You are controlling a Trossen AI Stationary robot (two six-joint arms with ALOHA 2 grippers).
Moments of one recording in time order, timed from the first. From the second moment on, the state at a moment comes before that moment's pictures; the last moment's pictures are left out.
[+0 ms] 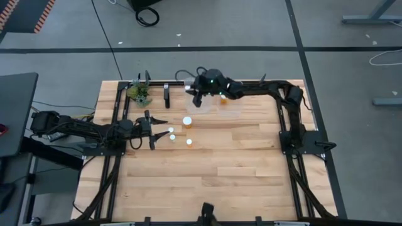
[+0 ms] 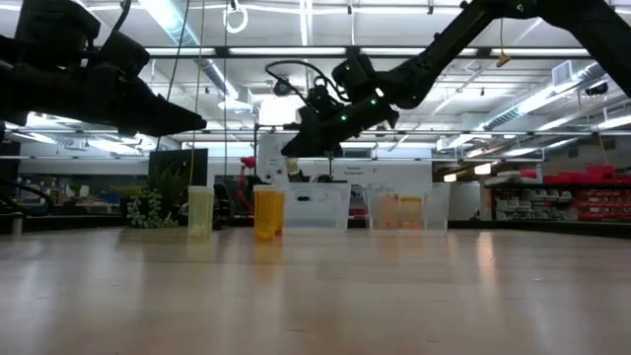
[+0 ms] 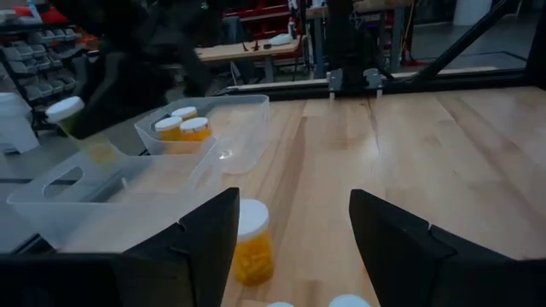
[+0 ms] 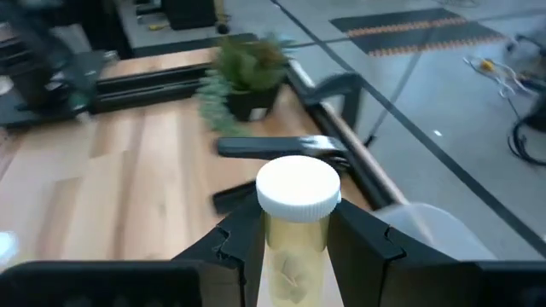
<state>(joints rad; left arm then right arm) 0.02 0.82 0.01 0.71 -0.24 0.10 -0.50 2.00 1.34 0.30 -0.21 -0.04</state>
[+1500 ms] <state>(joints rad) 0.02 0.82 0.01 0.73 -0.24 0.11 -0.66 2.23 1.66 -0.14 -0.52 -0.34</state>
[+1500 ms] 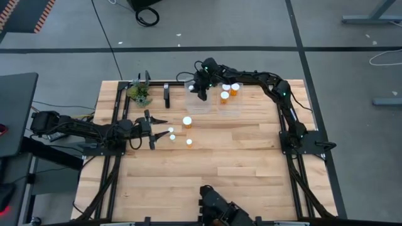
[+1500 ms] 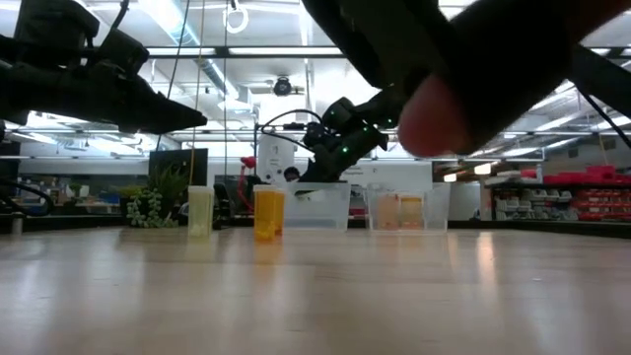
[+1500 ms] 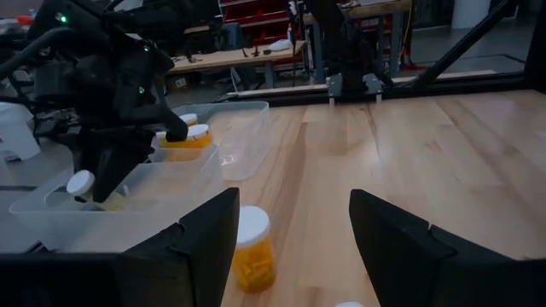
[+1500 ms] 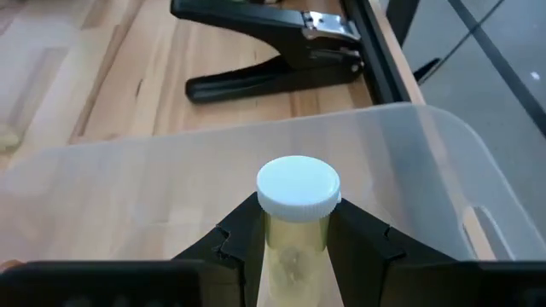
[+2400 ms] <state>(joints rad) 0.02 0.82 0.01 0.72 -0.24 0.11 -0.69 2.27 1.67 -0.16 -0.65 -0.46</state>
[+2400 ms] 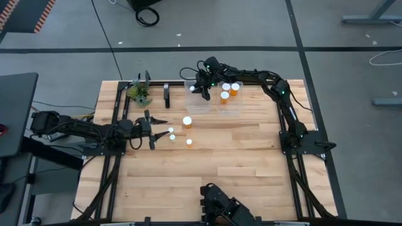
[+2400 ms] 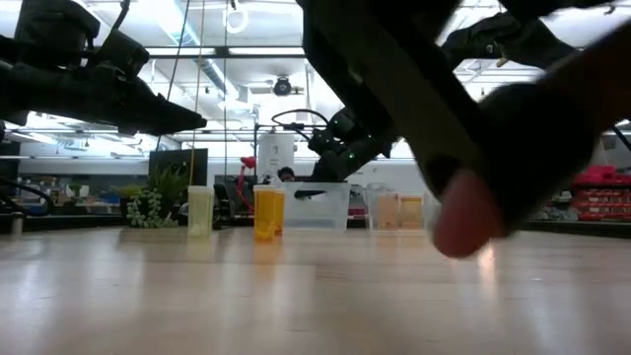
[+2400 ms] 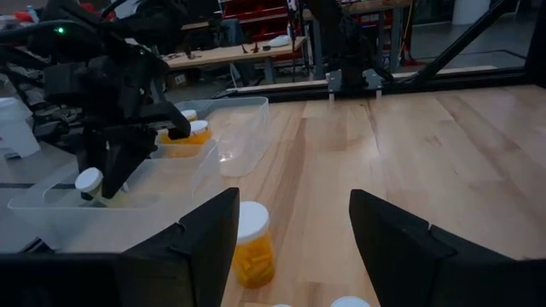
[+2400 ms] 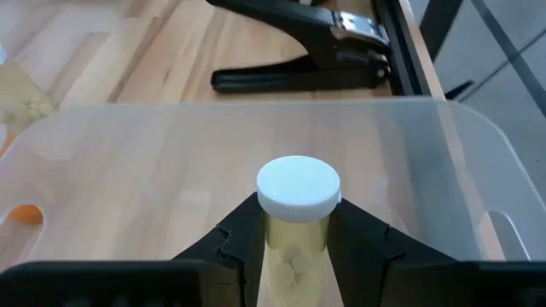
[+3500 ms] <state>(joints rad) 0.10 0.82 0.02 0.70 -0.24 0.04 -0.64 2.17 1.67 -0.28 -0.53 -0.48</state>
